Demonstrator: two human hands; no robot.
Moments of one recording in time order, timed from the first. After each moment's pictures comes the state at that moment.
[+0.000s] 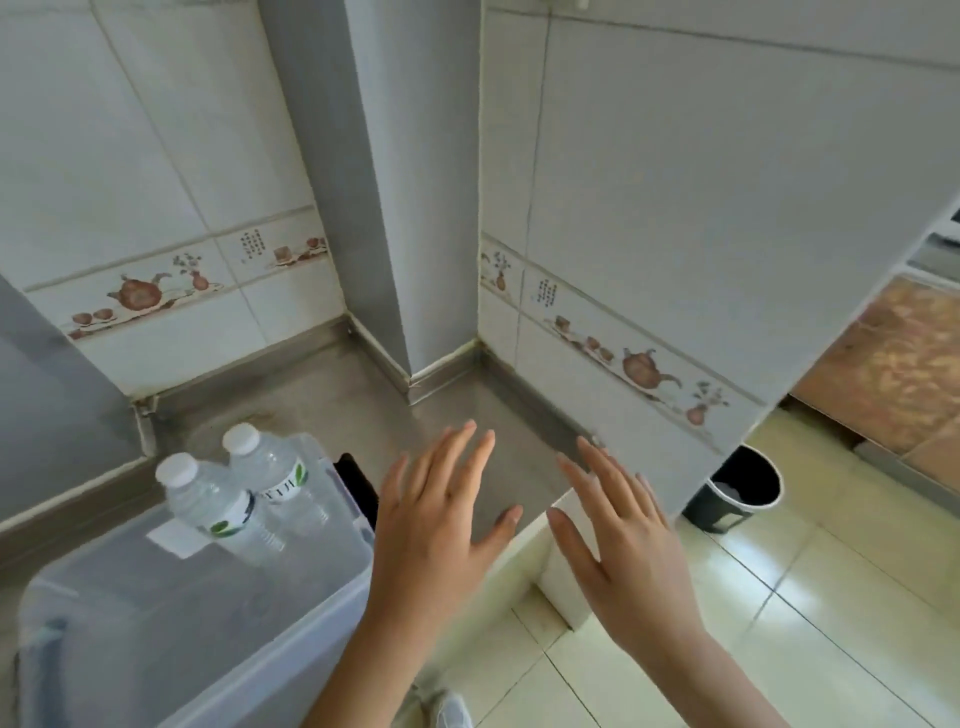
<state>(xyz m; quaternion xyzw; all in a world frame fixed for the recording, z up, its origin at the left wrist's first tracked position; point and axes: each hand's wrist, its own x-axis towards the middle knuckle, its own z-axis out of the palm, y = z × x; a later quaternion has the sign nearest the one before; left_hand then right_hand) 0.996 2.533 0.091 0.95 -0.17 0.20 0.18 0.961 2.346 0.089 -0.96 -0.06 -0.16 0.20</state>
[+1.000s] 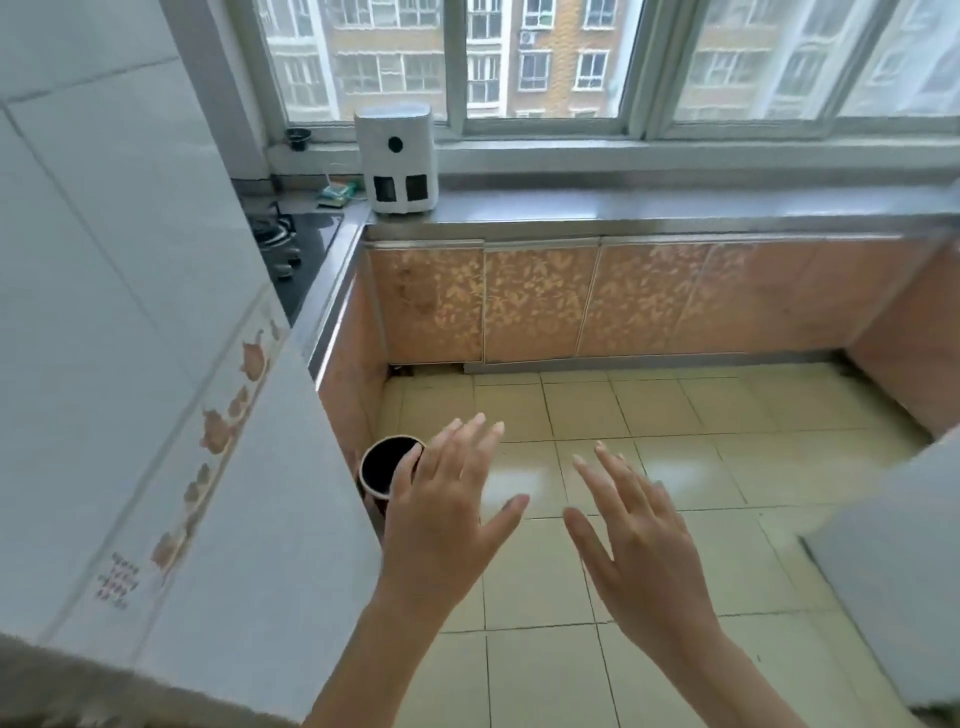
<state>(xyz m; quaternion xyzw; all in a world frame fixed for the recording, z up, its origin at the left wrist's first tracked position) 0.951 2.044 0.106 0.77 -0.58 0.09 0.25 0.771 1.969 0.099 -0.87 0.41 -0.23 0.11</state>
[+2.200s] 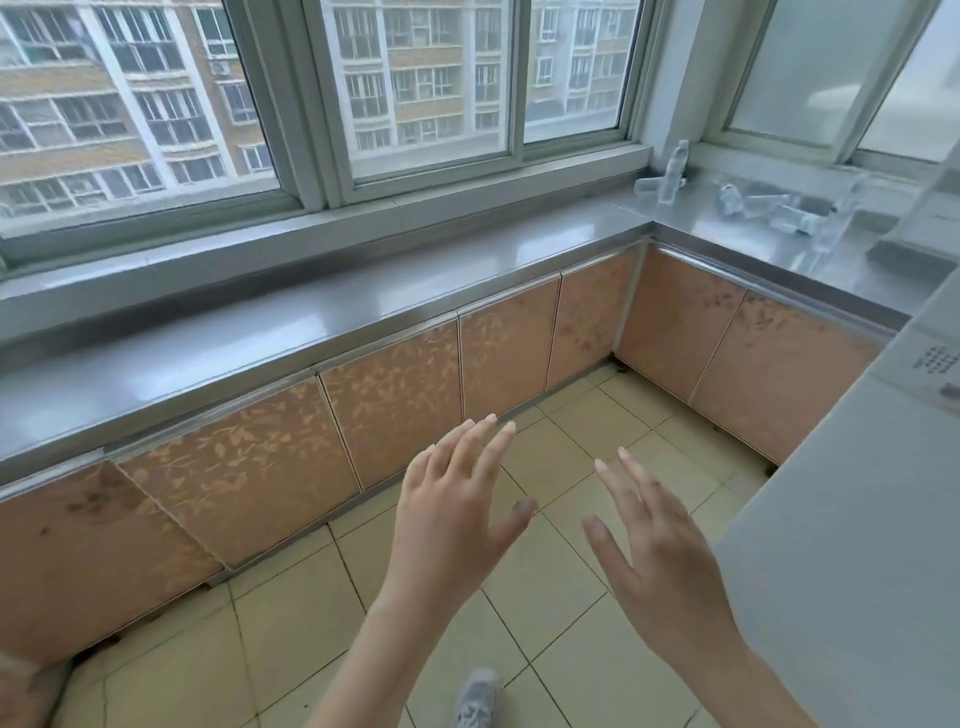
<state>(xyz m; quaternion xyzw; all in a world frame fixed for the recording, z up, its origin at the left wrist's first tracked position) 0.824 1.350 0.114 0.57 -0.78 0.05 0.27 0.625 1.392 0.106 -0.71 0.65 -0.26 0.06</state>
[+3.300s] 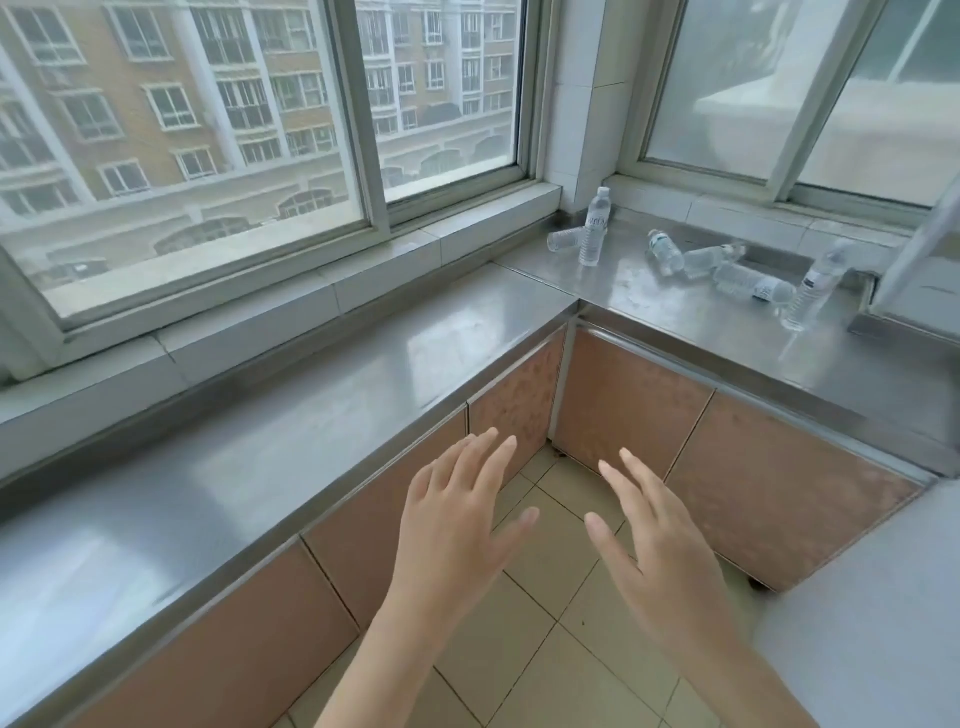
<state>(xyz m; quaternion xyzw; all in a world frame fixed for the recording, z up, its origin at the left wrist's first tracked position) 0.615 0.754 0.113 0.49 -0.84 0.00 0.24 0.425 0.831 0.110 -0.63 0.72 -0.27 0.05</state>
